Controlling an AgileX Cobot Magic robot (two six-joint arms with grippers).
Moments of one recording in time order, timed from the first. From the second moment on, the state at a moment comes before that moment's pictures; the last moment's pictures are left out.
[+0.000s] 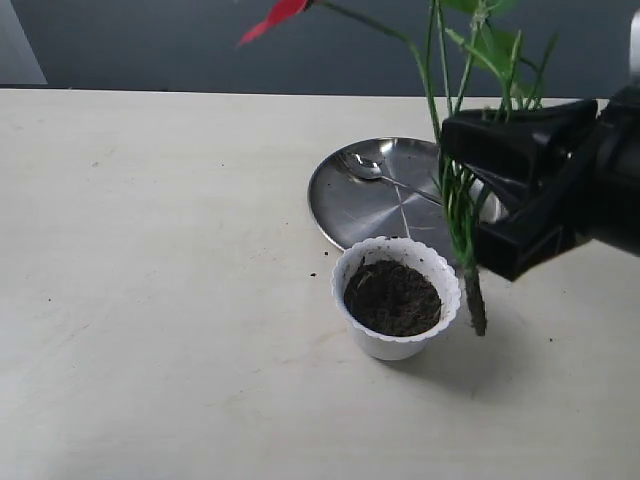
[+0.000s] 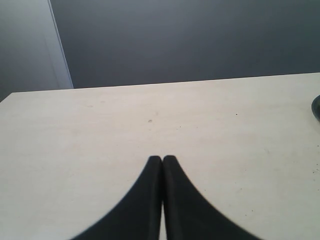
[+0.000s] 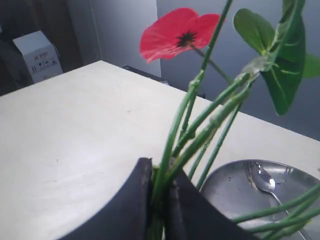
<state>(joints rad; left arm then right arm) -0.03 0.00 0.00 0.03 0.23 0.01 0.81 0.83 -0.52 1.71 0.08 -1.67</state>
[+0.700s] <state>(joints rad) -0.03 0.00 0.00 0.03 0.23 0.01 0.81 0.88 -0.73 1.68 -0.34 -1.73</state>
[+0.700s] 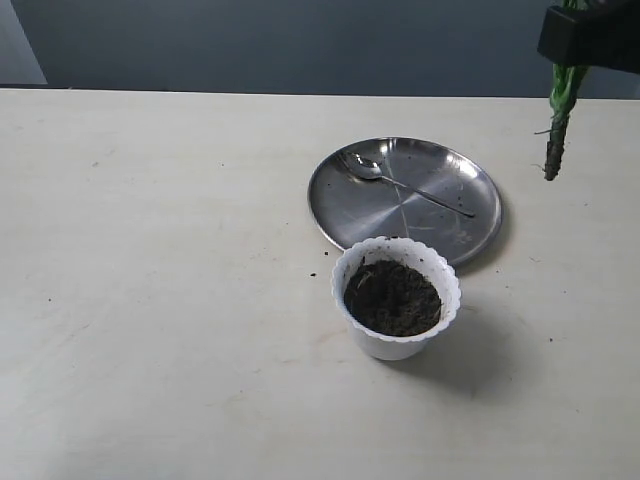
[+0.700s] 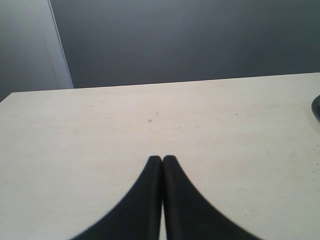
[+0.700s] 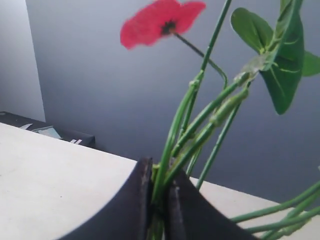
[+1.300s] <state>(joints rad) -0.03 0.00 0.00 0.03 0.23 0.01 0.78 0.91 -0.66 0.25 -0.22 -0.32</state>
